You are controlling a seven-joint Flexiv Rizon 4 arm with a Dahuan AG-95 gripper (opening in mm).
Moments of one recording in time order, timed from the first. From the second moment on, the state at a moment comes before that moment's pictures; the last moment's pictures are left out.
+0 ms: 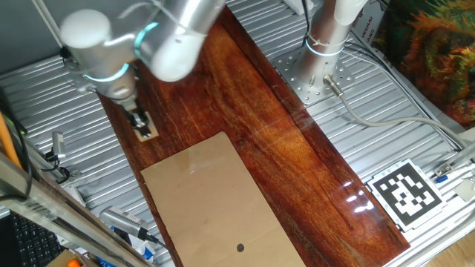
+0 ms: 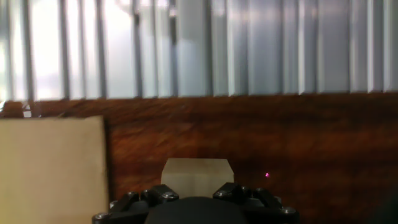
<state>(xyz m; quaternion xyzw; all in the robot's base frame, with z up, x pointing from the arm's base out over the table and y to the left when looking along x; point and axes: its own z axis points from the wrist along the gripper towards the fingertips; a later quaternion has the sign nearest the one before) 0.614 -0.006 0.064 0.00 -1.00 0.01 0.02</state>
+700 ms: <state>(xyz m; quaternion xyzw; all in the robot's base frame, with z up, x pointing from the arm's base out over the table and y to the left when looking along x) 0.595 0.089 0.064 -0.04 -1.00 0.01 0.02</state>
